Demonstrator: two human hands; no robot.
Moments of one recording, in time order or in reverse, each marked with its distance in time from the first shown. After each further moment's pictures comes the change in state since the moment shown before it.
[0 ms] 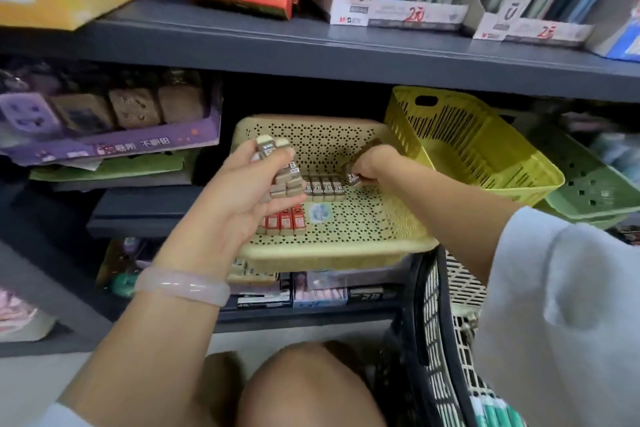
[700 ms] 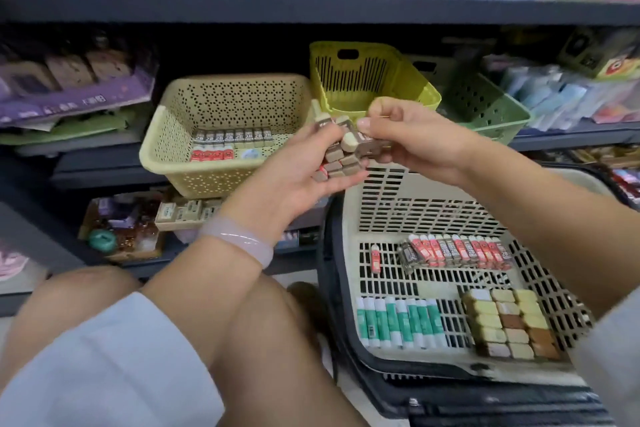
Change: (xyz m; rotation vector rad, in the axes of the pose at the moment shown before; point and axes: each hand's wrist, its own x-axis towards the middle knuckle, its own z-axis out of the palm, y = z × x) left_hand -0.111 -0.058 0.152 -0.021 -0.263 -0.173; right_hand -0.178 0.168 -0.017 1.128 -0.171 -0.609
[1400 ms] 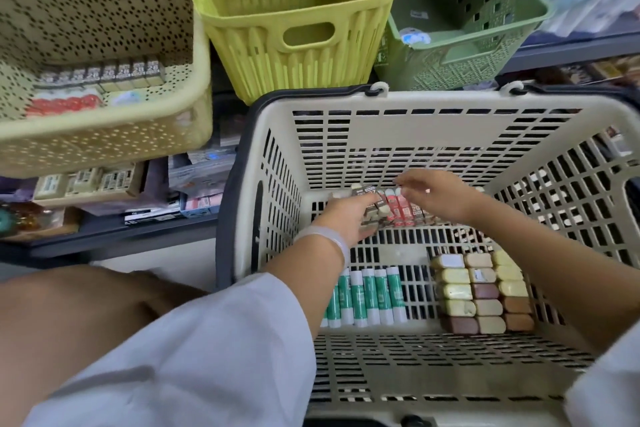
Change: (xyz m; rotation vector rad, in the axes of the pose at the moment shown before) left_hand 0.139 -0.228 0.063 0.121 0.248 -0.639; right_hand -0.049 0.216 -0.149 -0.877 0.070 0.412
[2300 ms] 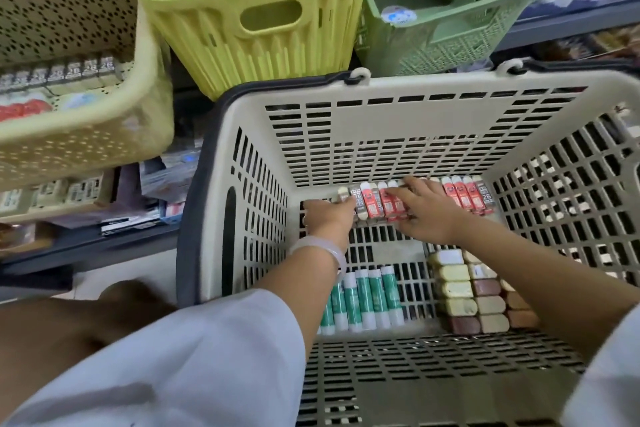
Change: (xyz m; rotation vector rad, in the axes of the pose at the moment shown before) left_hand 0.040 -0.019 0.004 0.235 0.412 0.128; right_hand 0.009 0.041 0.045 -0.356 -0.113 0.070
